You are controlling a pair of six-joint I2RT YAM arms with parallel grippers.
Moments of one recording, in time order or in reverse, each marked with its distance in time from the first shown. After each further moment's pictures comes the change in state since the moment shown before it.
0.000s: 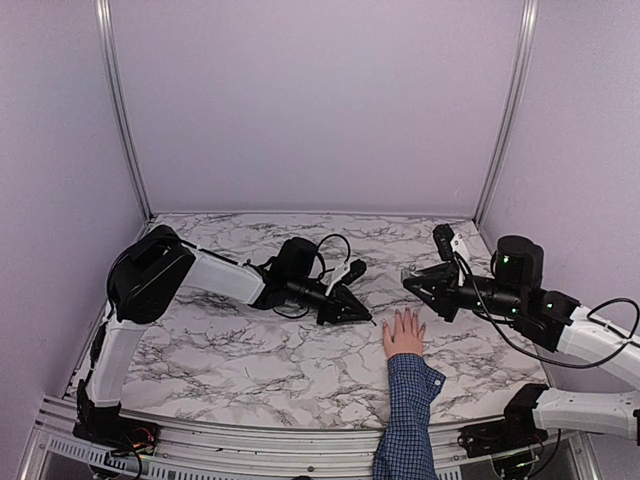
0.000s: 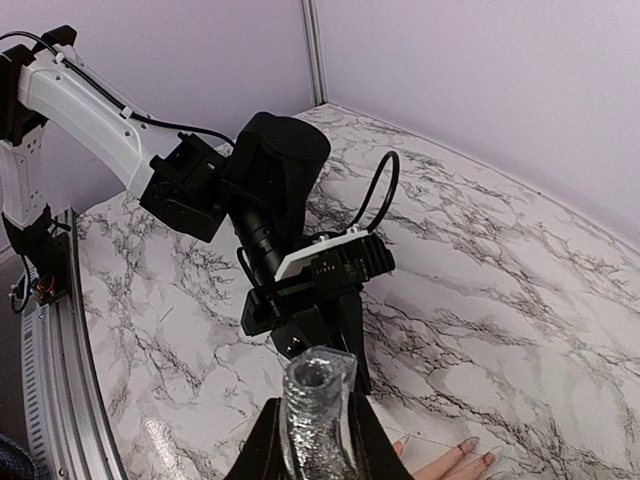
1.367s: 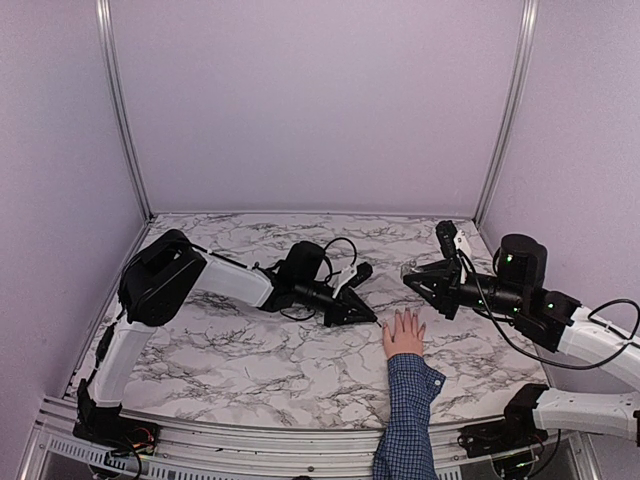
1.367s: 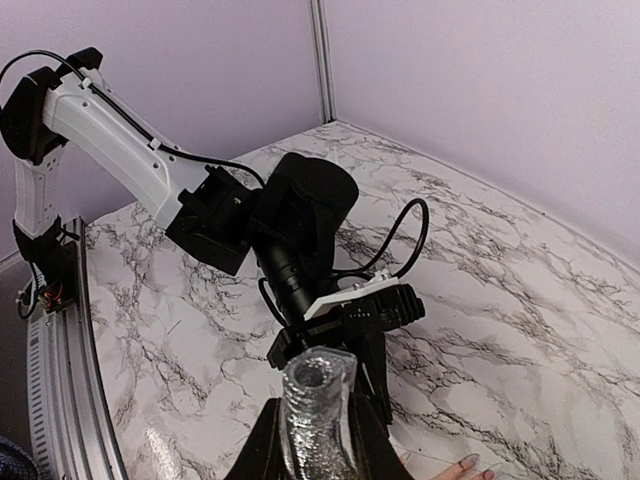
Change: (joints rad) left arm -0.016 0.072 0.074 -0.002 -0.030 -0.014; right arm -0.003 -0.007 0.000 0.041 -0.025 0.001
